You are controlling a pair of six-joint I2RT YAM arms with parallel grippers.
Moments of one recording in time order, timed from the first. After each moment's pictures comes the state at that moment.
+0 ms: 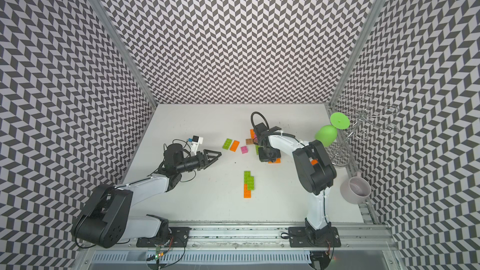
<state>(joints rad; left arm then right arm) -0.26 1.36 0.44 0.55 0.83 -0.90 0.49 1.94 1.34 -0.89 0.09 0.40</state>
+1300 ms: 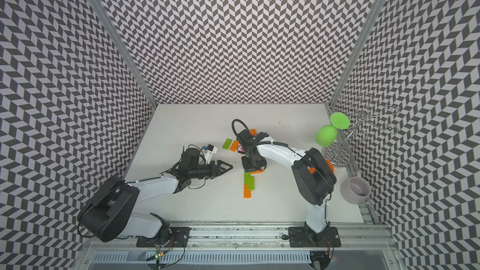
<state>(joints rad) -0.48 1.42 0.47 0.37 0.67 -0.80 0.72 1.86 1.37 -0.96 -0.11 0.46</state>
